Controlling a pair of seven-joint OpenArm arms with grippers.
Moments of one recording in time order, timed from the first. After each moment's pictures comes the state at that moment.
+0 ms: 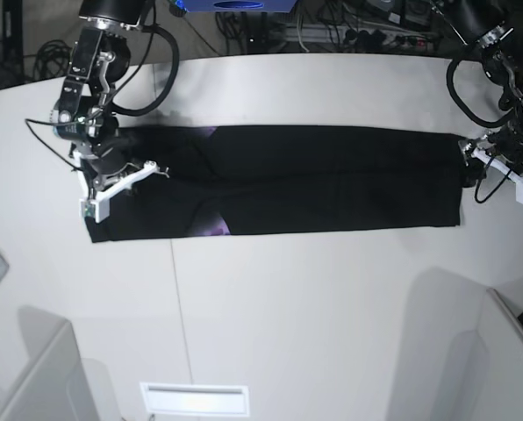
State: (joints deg) left arm 7.0 -16.5 -44.3 92.5 -26.6 -30.0 60.5; right arm -9.2 -2.4 15.8 105.5 14.5 7.2 -57.4
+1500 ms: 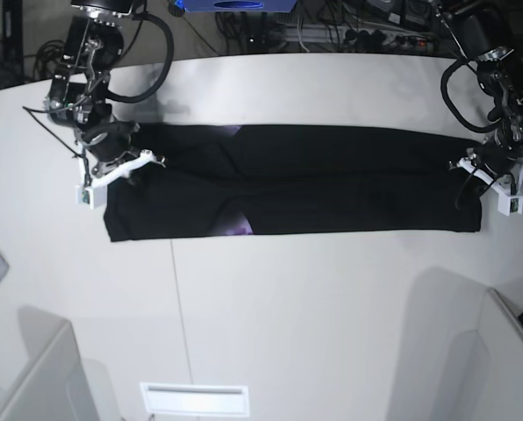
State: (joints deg) left arm 5.8 -19.8 -35.6 84.0 -26.3 -29.5 51.5; right arm -12.9 -0.3 16.3 105.6 26.4 7.0 -56.8
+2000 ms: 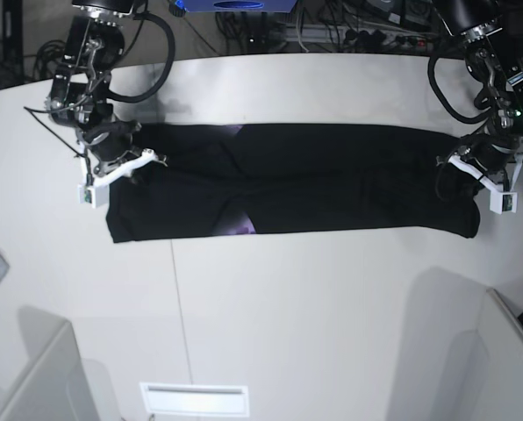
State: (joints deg) left arm 11.6 -16.1 -32.3 99.0 -26.1 -24.4 52.3; right arm -12.9 -0.4 16.2 105.6 26.4 7.0 -57.1
